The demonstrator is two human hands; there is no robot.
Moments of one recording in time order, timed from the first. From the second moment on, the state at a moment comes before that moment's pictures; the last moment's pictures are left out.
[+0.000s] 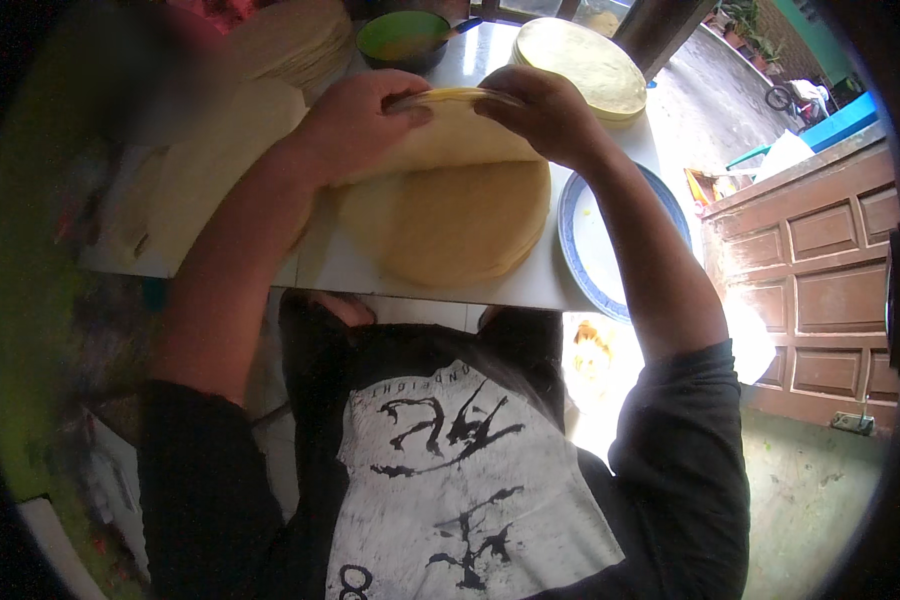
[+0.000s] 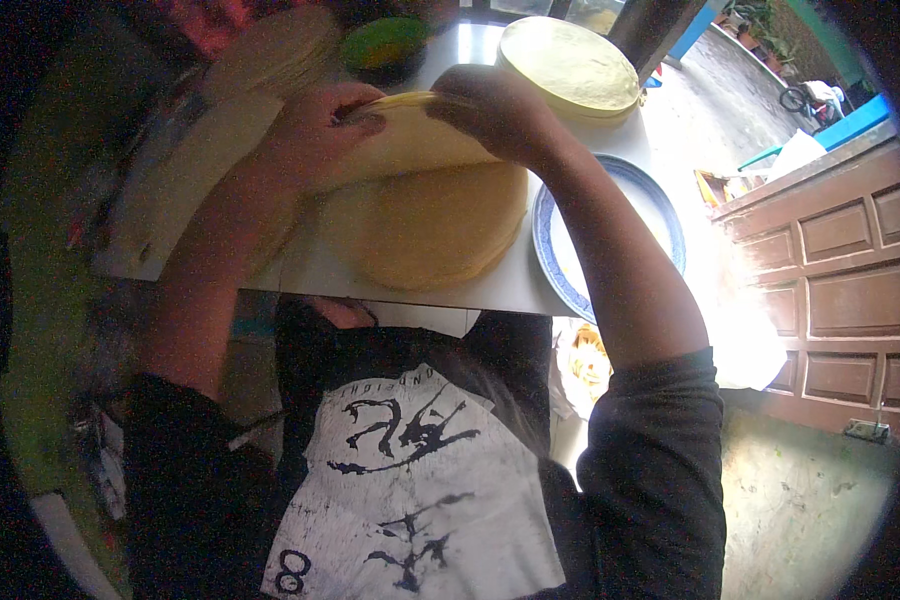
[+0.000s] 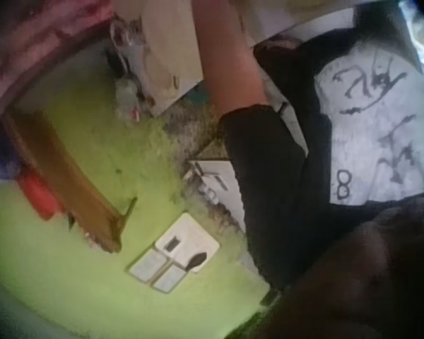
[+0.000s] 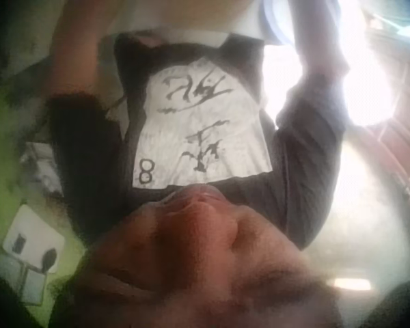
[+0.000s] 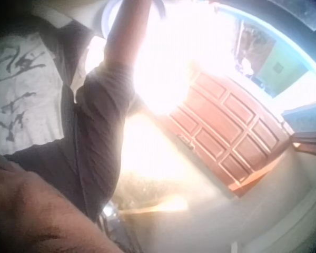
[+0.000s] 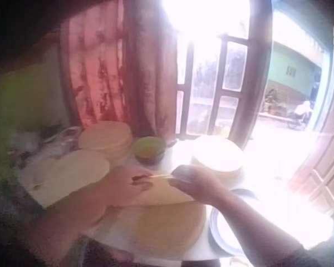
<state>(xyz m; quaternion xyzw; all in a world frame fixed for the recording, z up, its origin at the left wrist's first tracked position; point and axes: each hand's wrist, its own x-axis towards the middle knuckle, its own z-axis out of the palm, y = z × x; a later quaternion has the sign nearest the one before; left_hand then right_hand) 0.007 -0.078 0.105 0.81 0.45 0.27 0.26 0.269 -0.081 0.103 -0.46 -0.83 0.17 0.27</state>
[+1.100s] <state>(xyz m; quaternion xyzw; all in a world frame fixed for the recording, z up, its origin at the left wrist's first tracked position) 0.013 -0.191 0.002 0.88 0.32 0.31 0.18 0.272 -0.251 -0.004 -0.49 -0.78 0.08 0.39</state>
